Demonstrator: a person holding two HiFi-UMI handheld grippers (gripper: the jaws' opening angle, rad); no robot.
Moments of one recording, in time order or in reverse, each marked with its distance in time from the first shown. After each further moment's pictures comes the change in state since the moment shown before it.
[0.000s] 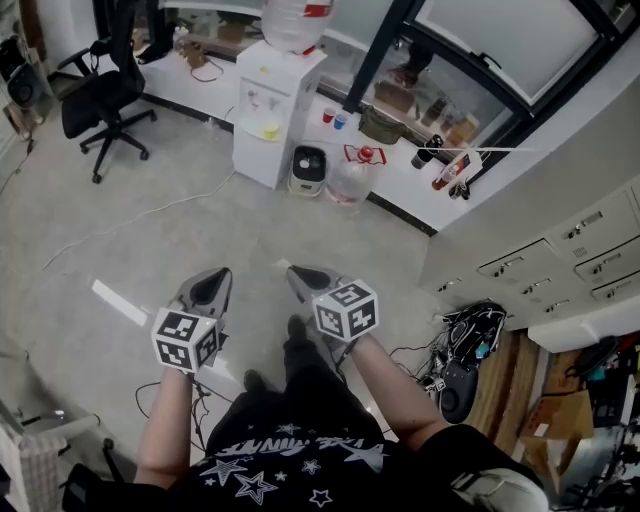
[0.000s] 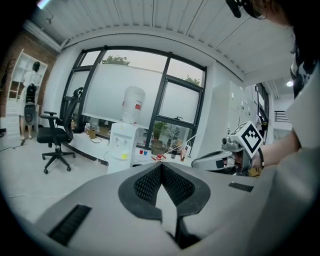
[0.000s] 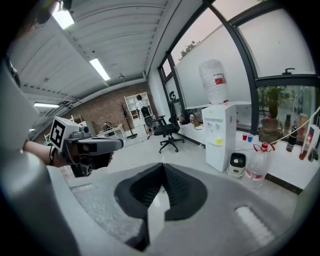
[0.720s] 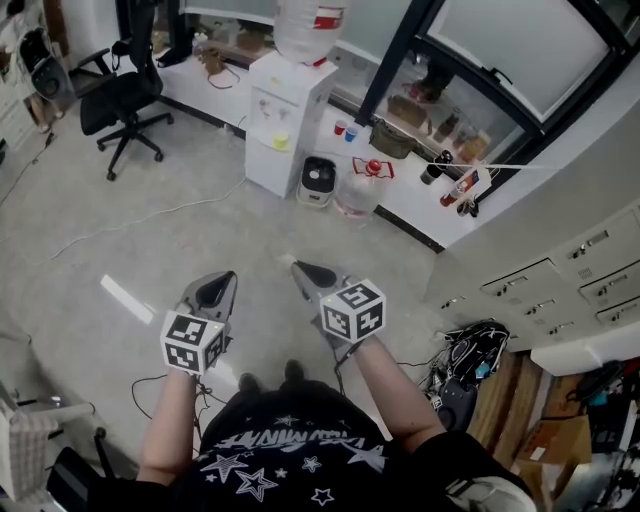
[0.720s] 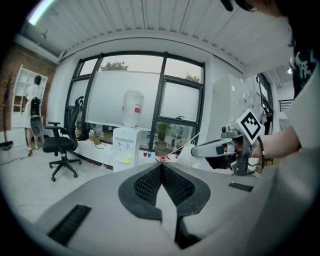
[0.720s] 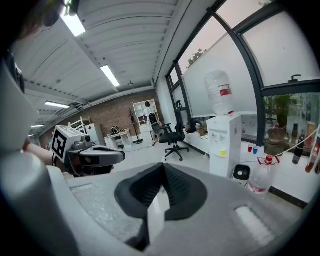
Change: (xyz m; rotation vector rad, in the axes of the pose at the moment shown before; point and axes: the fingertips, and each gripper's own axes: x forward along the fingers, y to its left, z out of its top) left arm 0.007 -0.035 0.014 0.061 -0.014 0.075; right arm -0.035 -0.014 0.036 -0.061 -0.086 0.070
